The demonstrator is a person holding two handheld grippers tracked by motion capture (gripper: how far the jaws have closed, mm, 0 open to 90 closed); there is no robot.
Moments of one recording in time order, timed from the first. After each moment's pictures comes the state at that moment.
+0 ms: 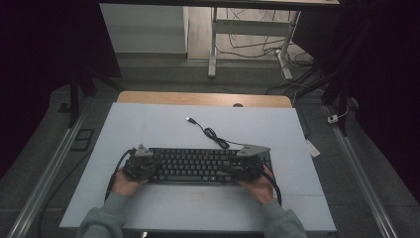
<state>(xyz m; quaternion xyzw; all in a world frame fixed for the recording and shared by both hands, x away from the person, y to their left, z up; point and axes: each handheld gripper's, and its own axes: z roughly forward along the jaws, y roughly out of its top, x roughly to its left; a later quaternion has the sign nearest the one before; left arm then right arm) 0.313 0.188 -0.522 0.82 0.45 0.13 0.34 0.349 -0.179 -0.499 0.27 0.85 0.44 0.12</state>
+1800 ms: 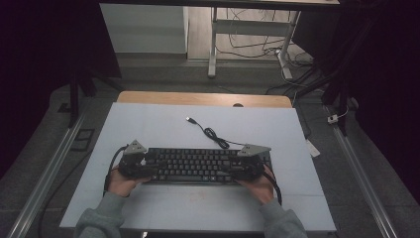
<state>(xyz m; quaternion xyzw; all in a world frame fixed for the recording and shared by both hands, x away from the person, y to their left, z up) 0.303 0.194 -0.494 0.78 0.43 0.12 0.43 0.349 -0.180 -0.498 0.27 0.85 0.44 0.12</state>
